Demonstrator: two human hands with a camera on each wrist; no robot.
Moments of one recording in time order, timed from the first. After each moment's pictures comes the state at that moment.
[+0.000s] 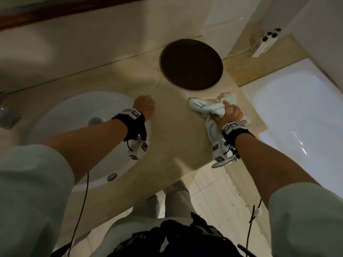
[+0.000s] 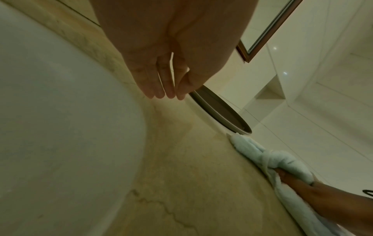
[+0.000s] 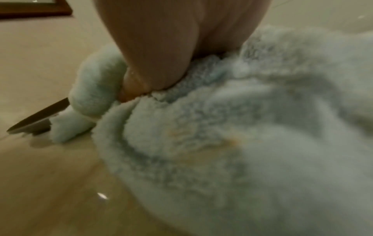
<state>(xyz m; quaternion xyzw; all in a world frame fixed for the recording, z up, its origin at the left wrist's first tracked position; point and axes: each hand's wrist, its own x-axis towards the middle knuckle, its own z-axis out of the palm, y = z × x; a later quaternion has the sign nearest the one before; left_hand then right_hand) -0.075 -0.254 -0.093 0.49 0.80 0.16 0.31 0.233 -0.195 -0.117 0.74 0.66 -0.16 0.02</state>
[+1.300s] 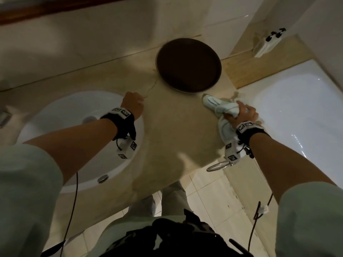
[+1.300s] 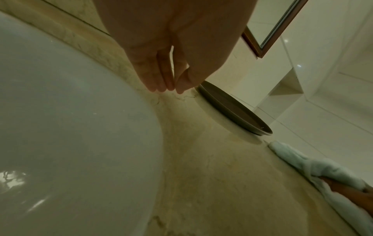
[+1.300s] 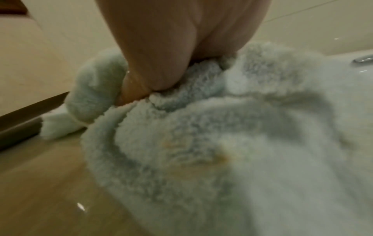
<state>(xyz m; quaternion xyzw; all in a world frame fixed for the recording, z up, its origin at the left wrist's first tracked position) -0.090 -0.243 -0.108 0.49 0.81 0.16 0.27 0.292 -0.153 -0.106 0.75 0.65 -0.15 0.03</state>
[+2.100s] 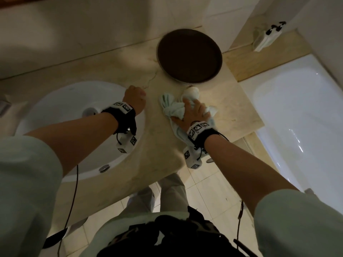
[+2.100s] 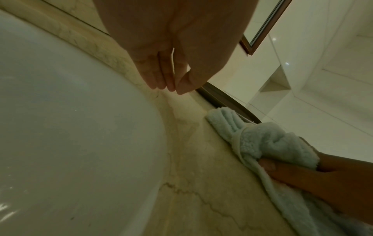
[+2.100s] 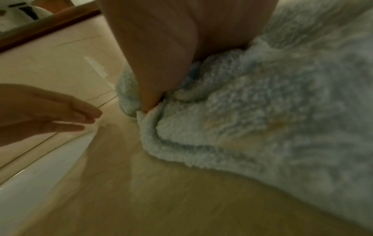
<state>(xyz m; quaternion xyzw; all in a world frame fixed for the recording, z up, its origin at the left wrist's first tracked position) -0.087 -0.259 -0.116 0.53 0.79 0.18 0.25 0.138 -0.246 -0.104 0.62 0.76 -0.17 0.07</state>
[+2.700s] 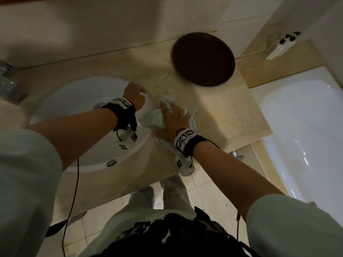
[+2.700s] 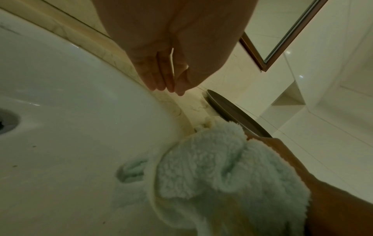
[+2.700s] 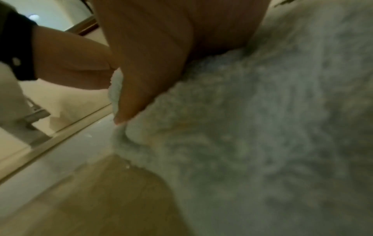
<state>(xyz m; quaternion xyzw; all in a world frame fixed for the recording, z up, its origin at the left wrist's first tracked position) -0.117 -0.274 -0.103 0.48 0.82 0.19 0.26 0.078 -0.283 -0.113 0.45 0.87 -0.18 0.09</state>
